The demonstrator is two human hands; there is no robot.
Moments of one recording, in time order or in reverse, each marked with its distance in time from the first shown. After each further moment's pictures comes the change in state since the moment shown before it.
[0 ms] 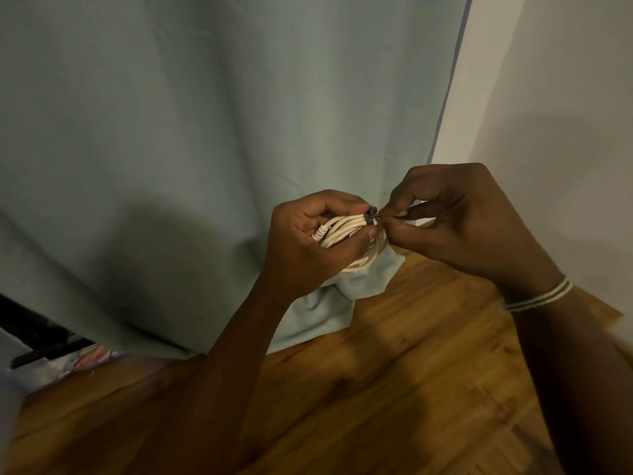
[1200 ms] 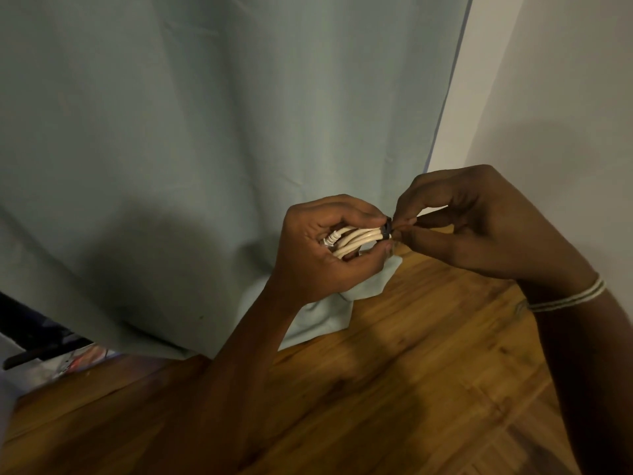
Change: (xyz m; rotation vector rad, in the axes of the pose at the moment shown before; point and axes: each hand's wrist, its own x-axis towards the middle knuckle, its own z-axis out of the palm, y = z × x) left_hand -0.002 -0.001 0.001 0.061 -0.011 0.183; right_hand -0.003 -0.012 -0.015 0.063 -0.172 0.026
